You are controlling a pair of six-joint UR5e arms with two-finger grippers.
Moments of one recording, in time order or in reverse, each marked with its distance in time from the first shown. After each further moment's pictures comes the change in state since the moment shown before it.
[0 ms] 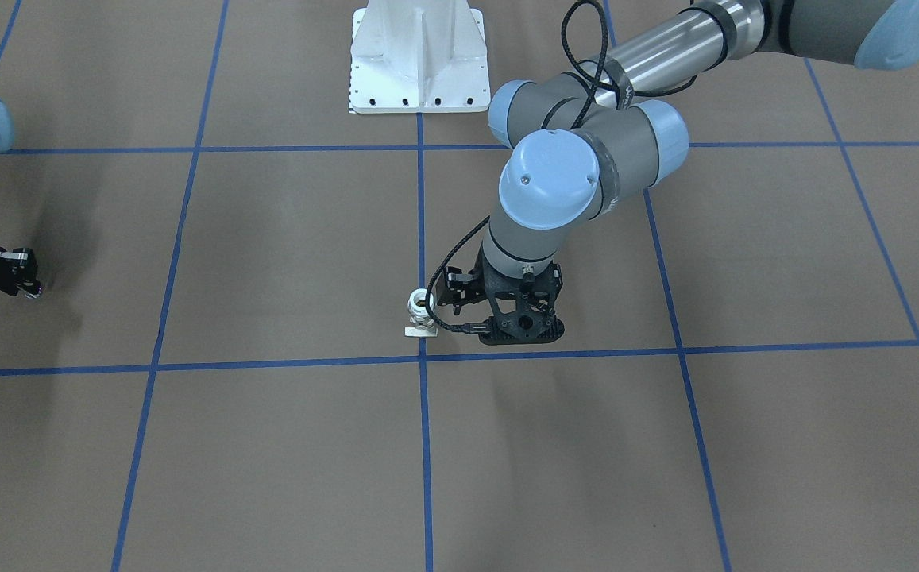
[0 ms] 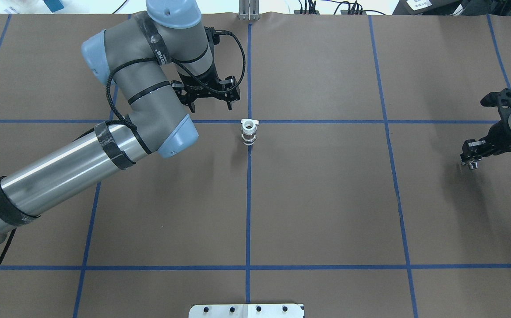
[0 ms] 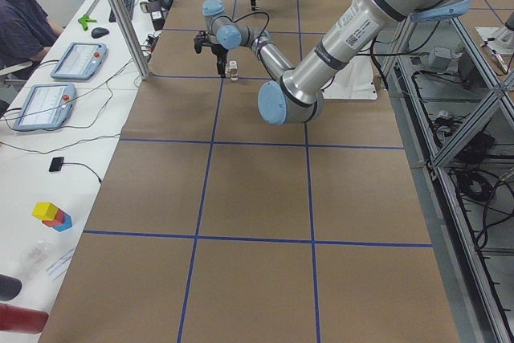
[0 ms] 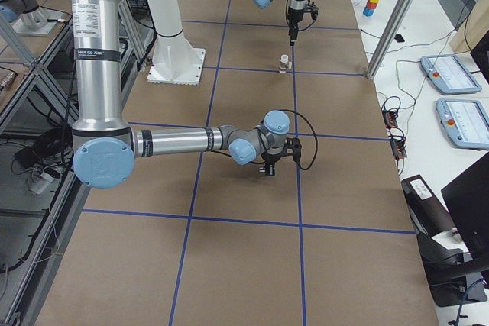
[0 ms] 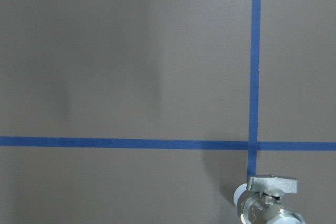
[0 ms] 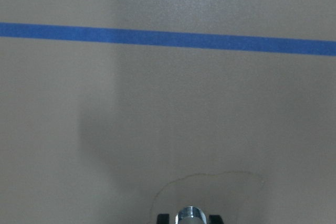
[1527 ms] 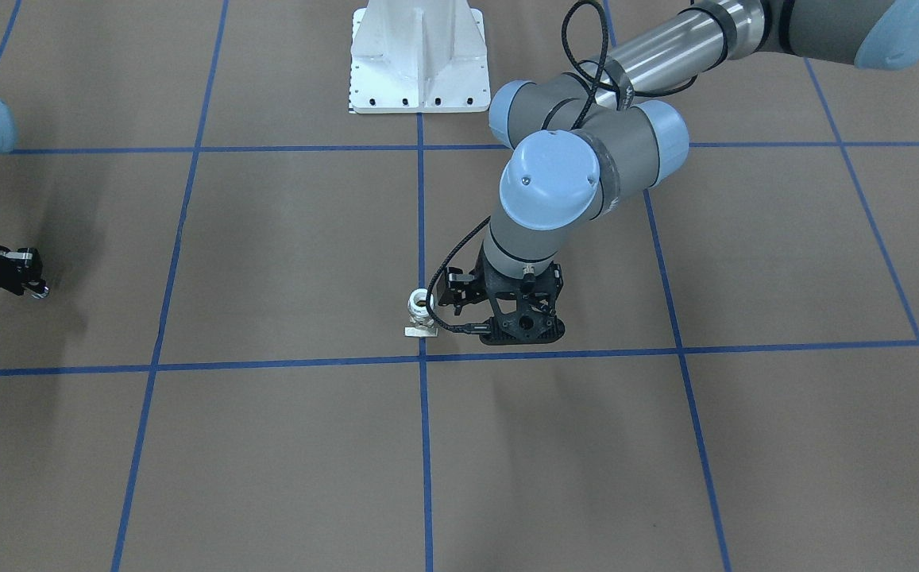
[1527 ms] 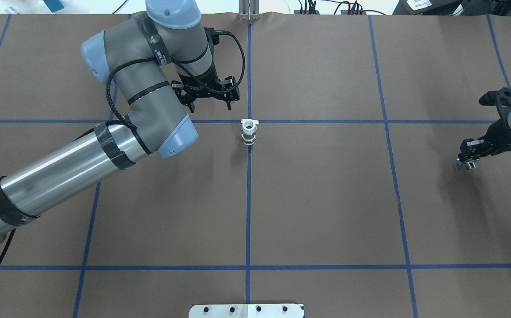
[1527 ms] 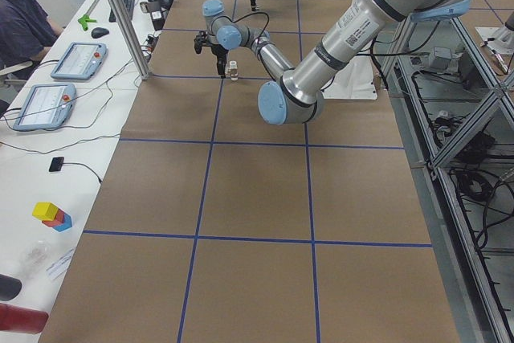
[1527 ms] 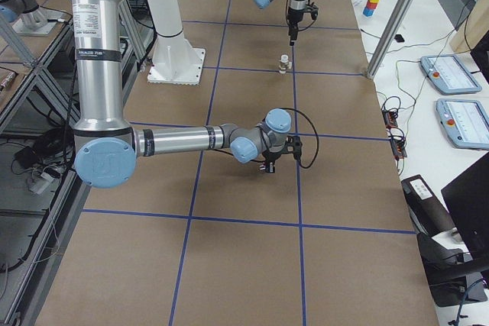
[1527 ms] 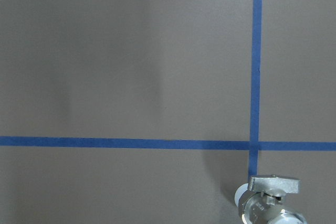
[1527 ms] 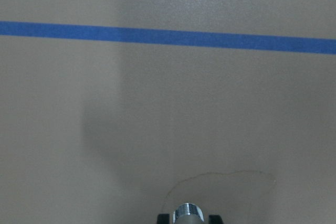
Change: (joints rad) left arm 0.000 0.001 0.000 0.000 0.000 0.000; right arm 0.013 0.013 0.007 -0.020 0.051 -0.002
